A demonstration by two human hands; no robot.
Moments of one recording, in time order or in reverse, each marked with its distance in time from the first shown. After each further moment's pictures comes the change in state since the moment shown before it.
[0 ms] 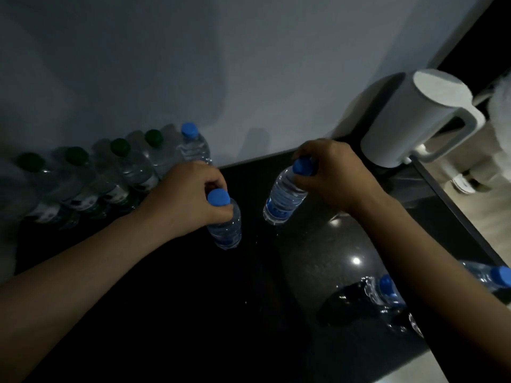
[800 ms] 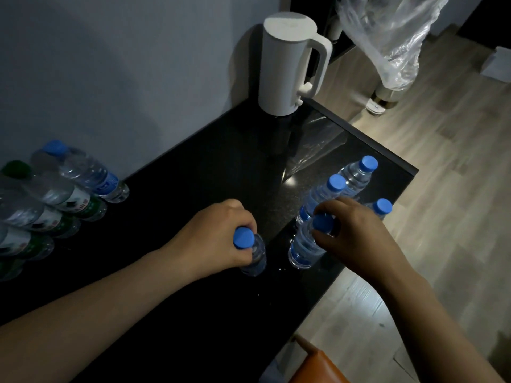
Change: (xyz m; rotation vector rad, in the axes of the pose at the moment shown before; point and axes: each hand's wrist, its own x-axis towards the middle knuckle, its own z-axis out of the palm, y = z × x) left_hand -0.048 0.137 0.114 0.116 -0.646 0.312; right_hand -0.261 0.070 0.002 0.084 0.094 0.525
